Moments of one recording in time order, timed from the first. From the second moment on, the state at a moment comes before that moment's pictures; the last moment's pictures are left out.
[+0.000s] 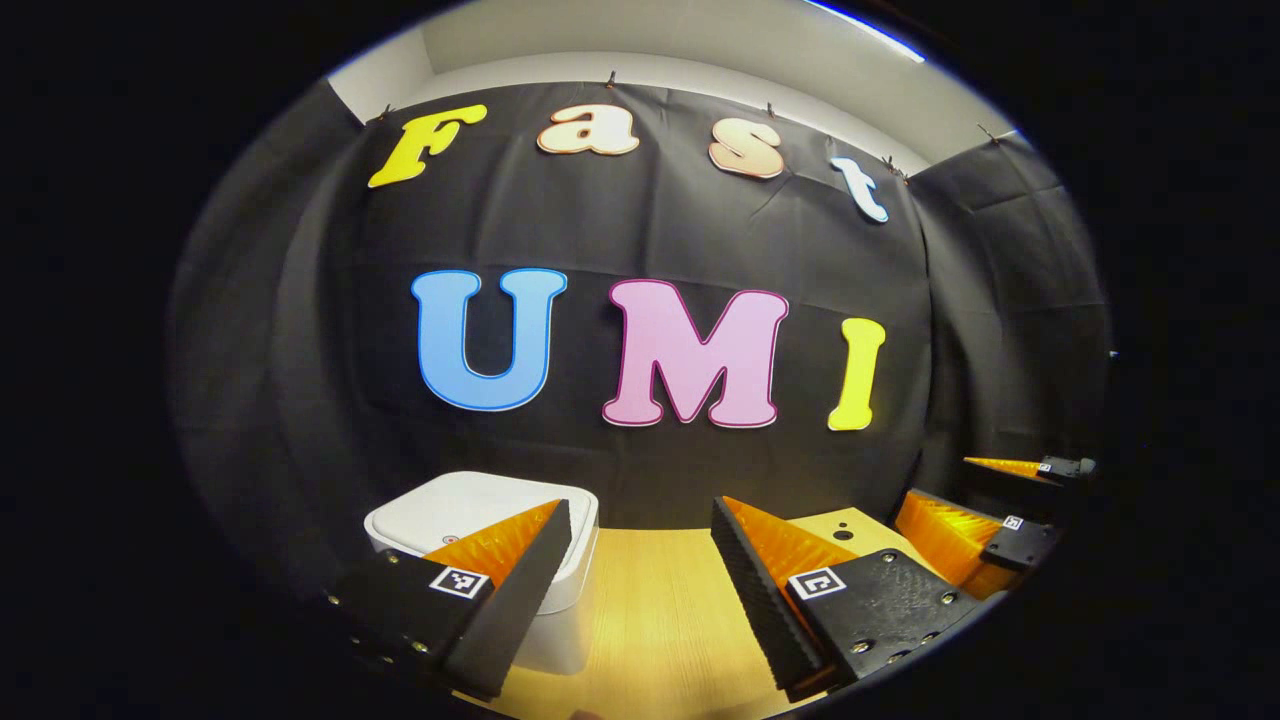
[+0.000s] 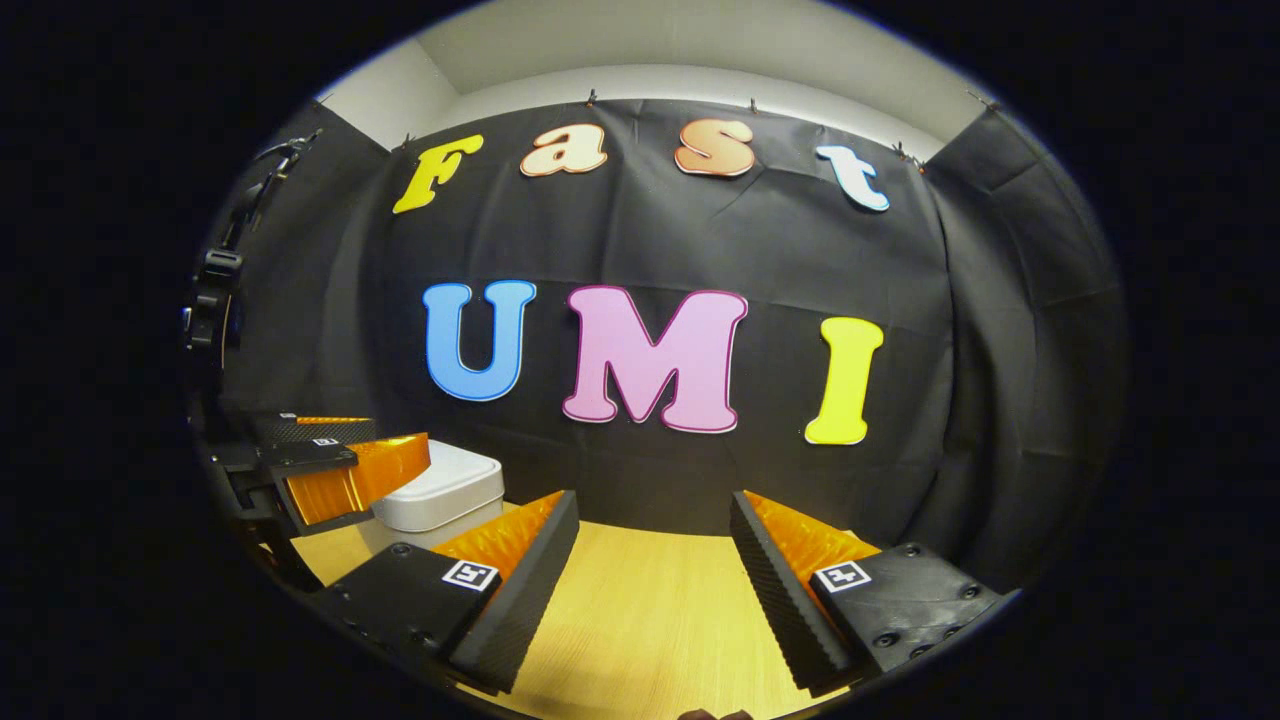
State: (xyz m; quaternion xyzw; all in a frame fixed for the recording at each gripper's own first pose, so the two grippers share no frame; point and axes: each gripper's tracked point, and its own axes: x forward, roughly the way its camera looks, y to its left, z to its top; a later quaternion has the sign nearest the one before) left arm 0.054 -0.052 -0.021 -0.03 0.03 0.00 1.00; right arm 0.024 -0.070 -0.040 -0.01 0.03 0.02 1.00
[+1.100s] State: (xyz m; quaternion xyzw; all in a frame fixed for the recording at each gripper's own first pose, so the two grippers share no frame) left arm -0.001 -0.020 -0.014 -0.01 -0.01 -0.04 1.00; right arm -0.025 -0.035 -0.039 -0.03 0.04 0.00 1.00
